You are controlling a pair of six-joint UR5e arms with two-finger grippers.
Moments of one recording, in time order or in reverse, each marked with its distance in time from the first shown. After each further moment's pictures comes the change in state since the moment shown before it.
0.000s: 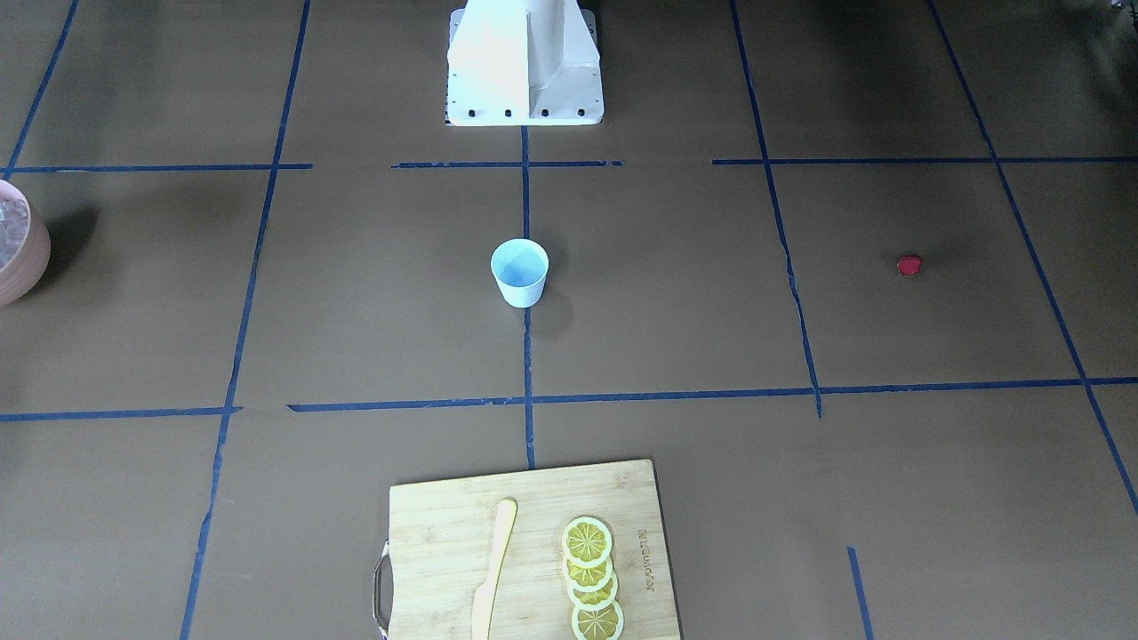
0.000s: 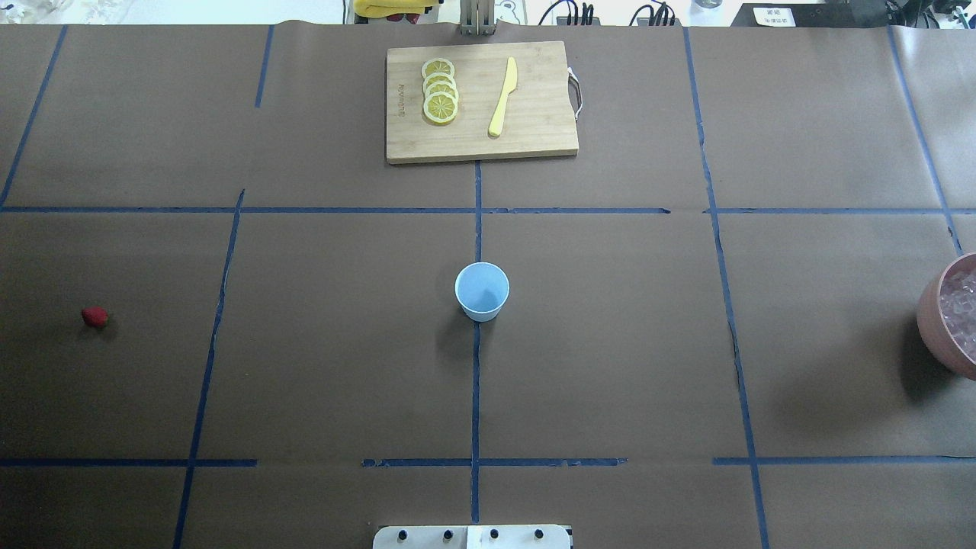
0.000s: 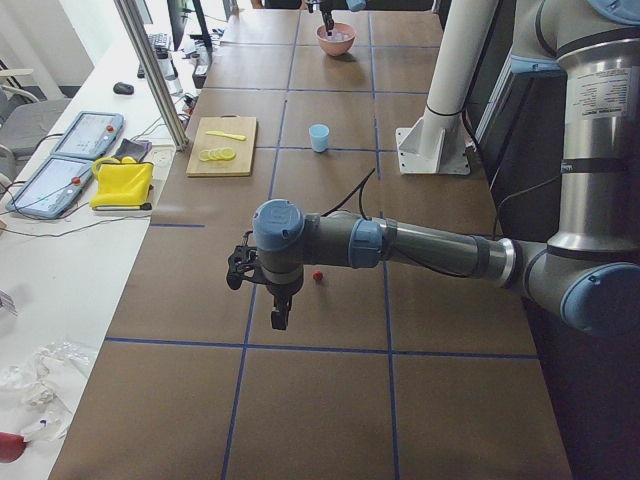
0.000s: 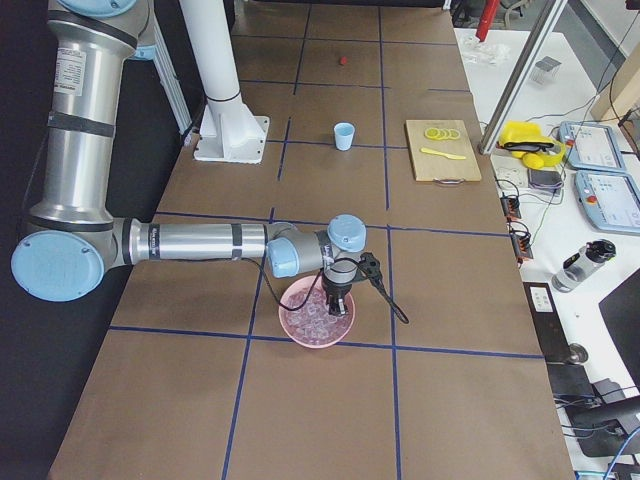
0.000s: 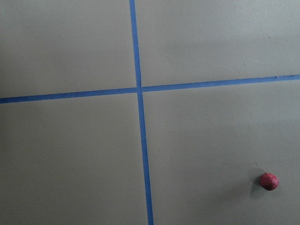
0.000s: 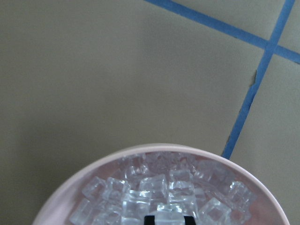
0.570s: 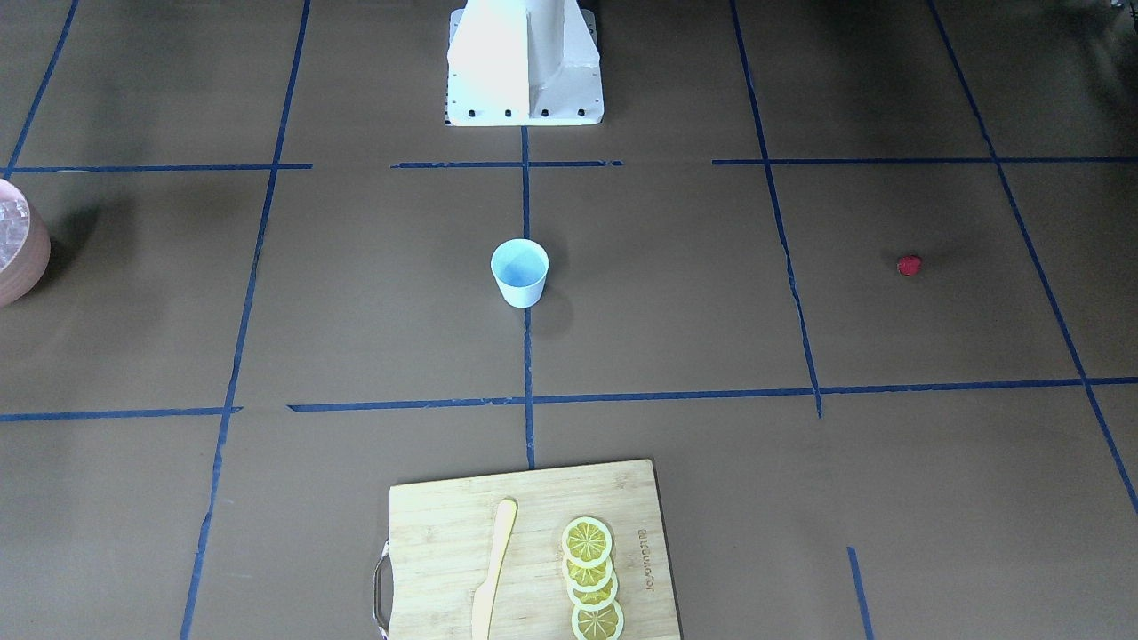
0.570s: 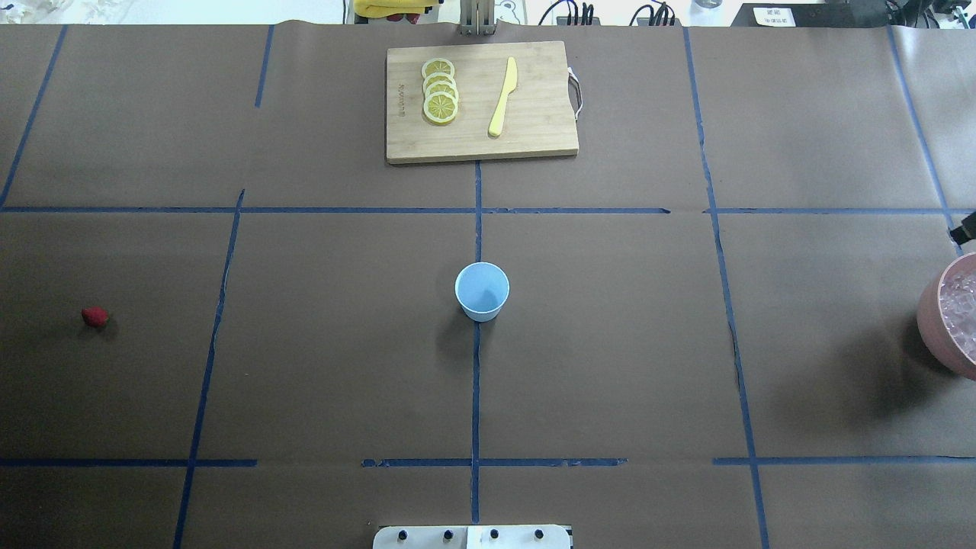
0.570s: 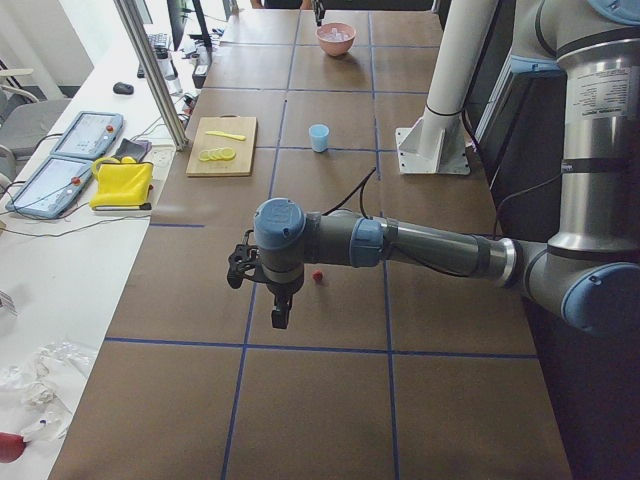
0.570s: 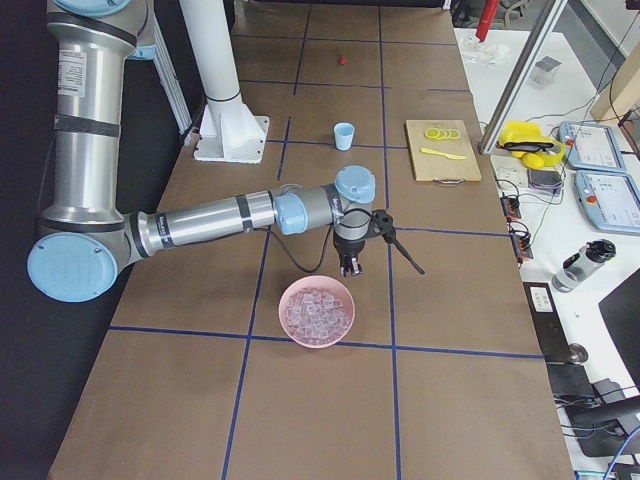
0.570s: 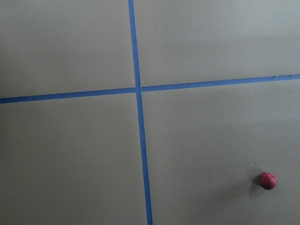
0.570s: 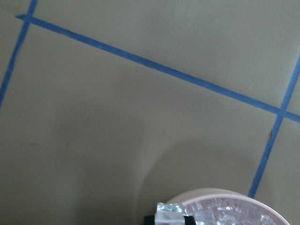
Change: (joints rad) left arm 0.000 0.004 -0.006 0.002 -0.001 0.000; right arm 0.003 0.143 0.174 -0.175 0.047 0.123
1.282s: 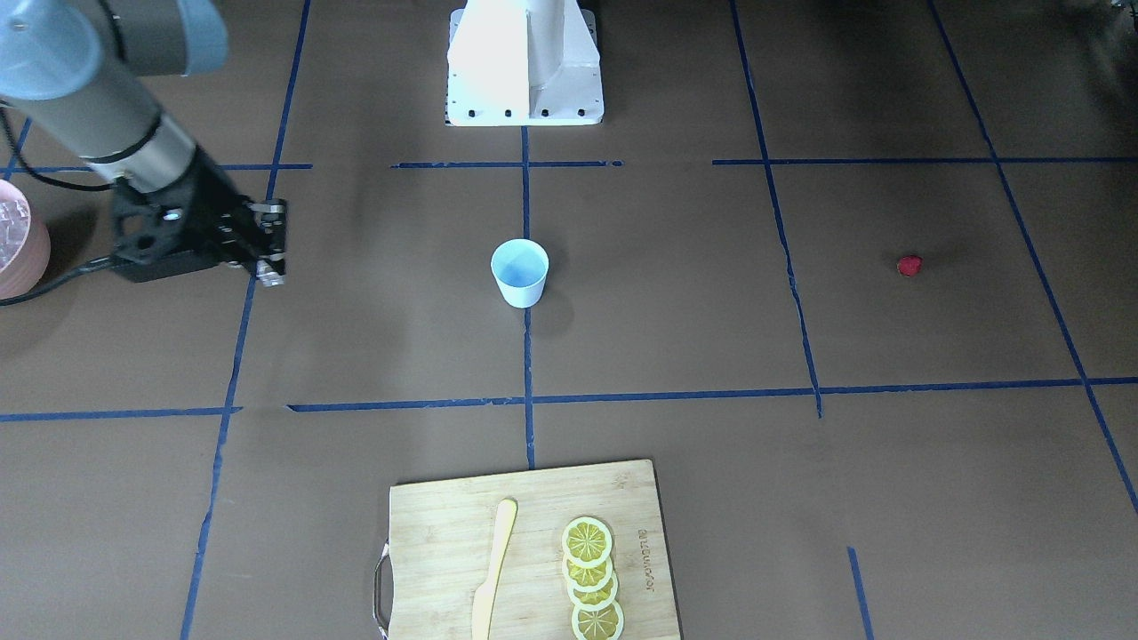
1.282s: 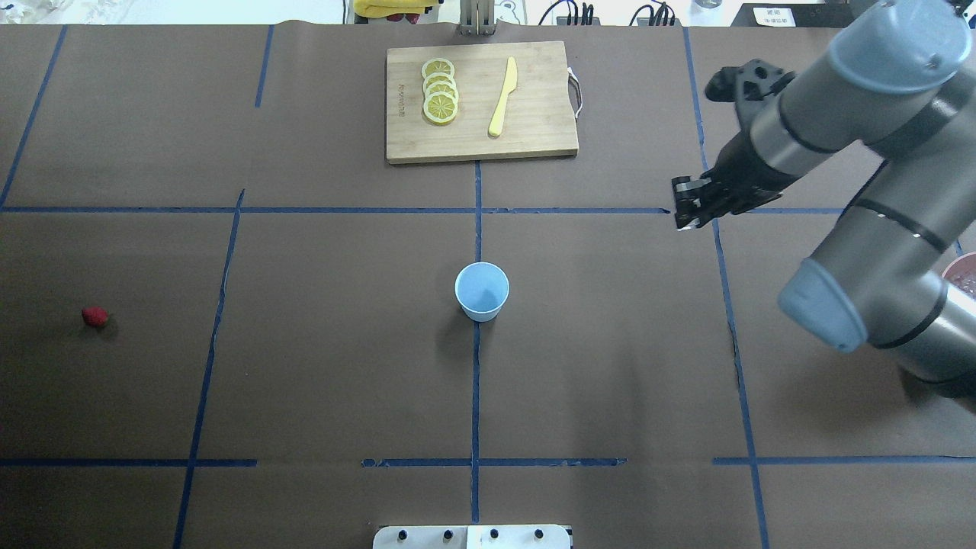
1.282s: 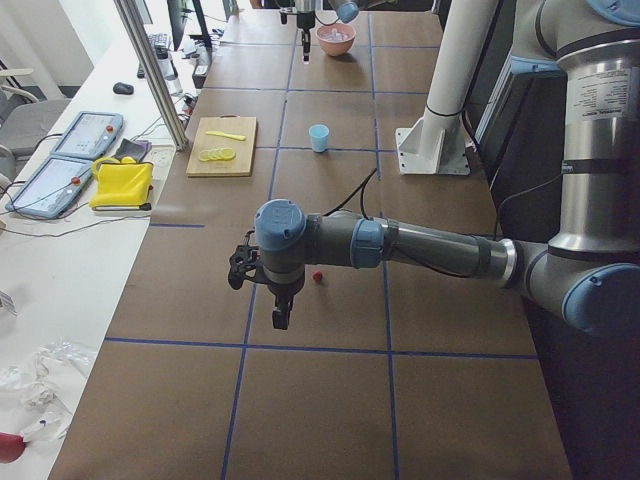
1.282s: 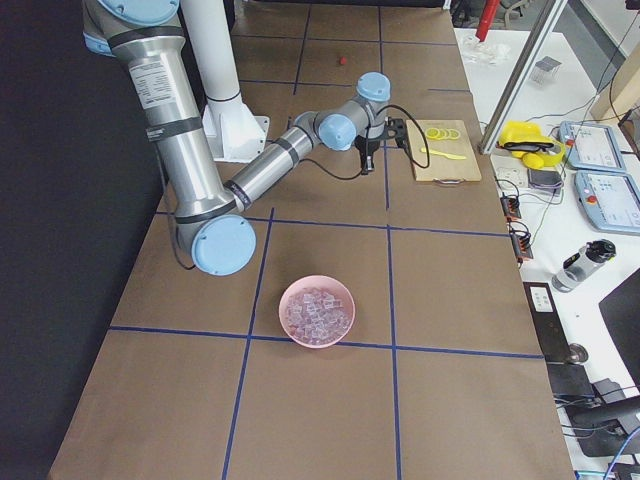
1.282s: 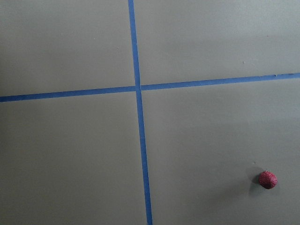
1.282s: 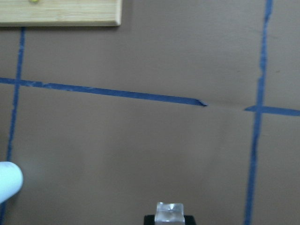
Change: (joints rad) left arm 0.001 0.002 0.001 0.000 -0.001 0.000; right arm -0.448 0.443 0.003 -0.013 -0.153 0.791
